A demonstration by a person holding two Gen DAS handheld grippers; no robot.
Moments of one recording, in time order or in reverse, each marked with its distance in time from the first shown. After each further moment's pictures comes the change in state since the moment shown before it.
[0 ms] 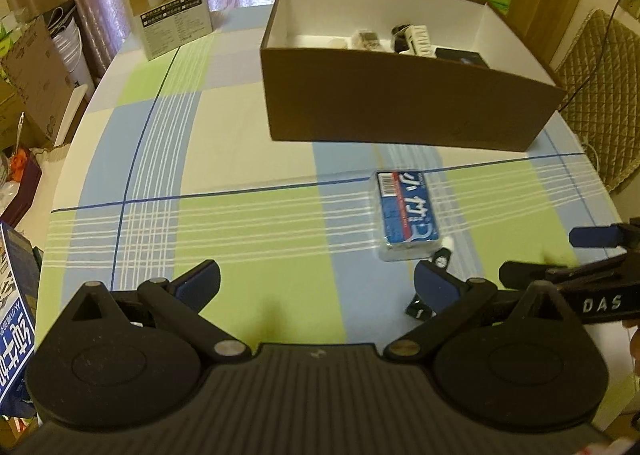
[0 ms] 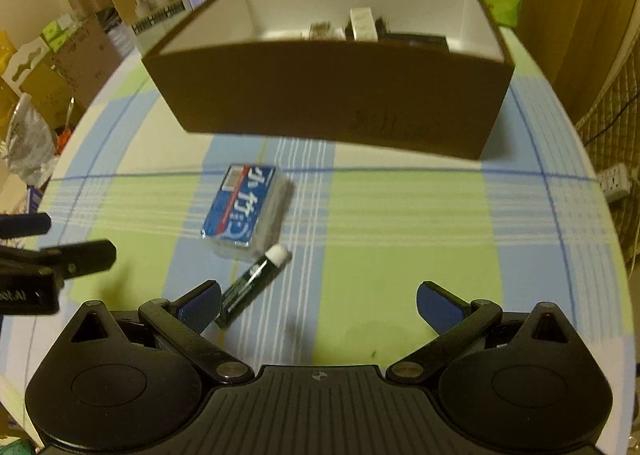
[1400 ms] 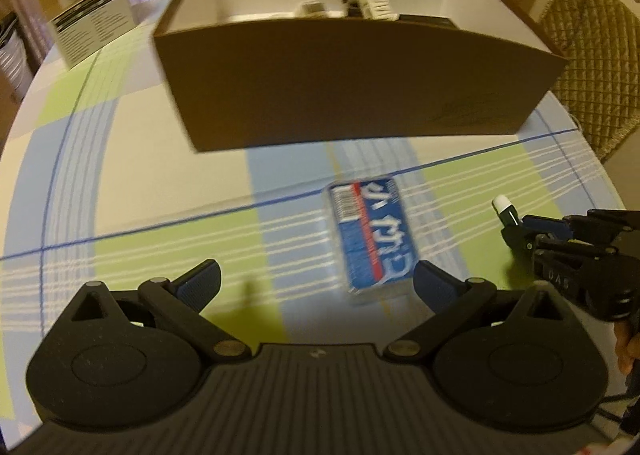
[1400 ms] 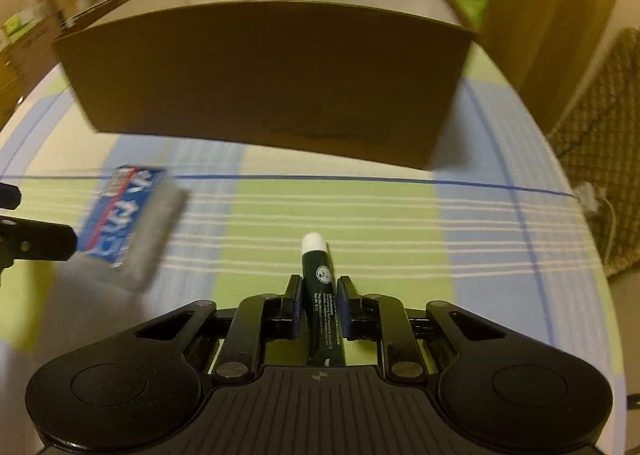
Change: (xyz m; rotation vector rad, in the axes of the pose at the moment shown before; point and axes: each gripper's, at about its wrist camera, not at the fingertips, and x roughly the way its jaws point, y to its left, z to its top) left arm 0.074 -0.034 0.031 0.110 0.047 -0.111; right arm 0.050 -0.049 -0.001 -0.019 -0.090 -0.169
